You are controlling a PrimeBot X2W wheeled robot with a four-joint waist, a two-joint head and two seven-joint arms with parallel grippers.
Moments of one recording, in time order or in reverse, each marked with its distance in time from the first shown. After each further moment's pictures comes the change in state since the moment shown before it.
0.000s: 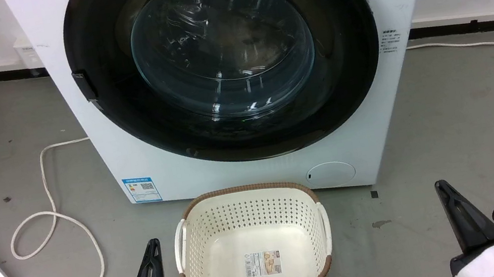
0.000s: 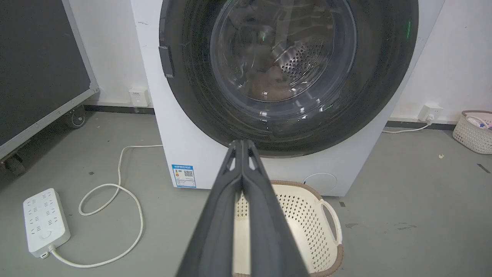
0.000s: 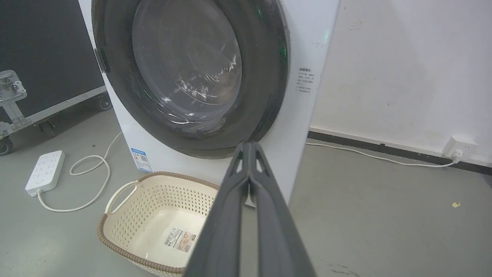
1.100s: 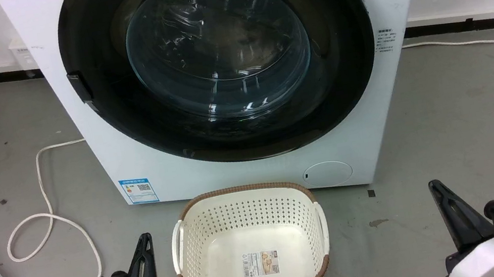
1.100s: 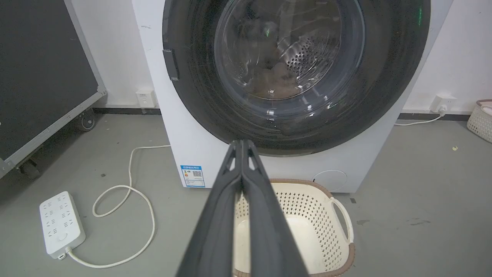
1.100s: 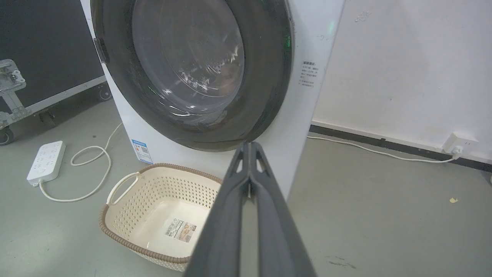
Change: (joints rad) left arm -0.015 -0.001 0.024 -0.034 0.046 0.018 0.071; right arm -0.006 0.000 0.016 -0.027 -0.006 0.000 0.071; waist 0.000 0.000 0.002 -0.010
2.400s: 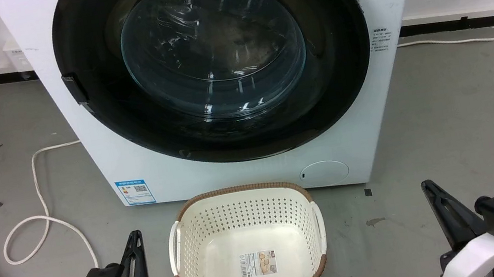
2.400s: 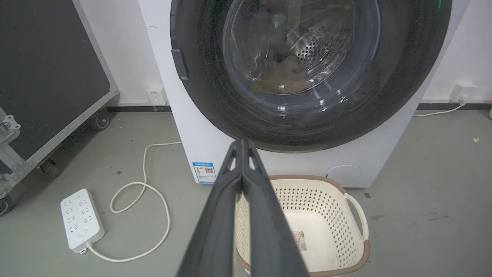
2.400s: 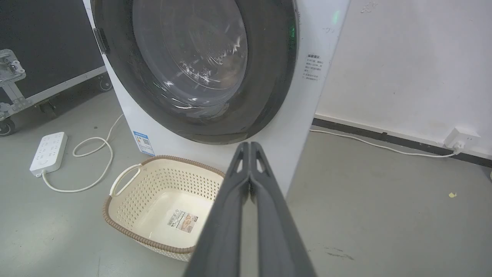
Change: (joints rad) left arm -0.010 -0.002 0.025 -0.037 0.048 0.022 0.079; right arm -0.005 0.002 0.019 -0.033 -0.001 0.000 0.079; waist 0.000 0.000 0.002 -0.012
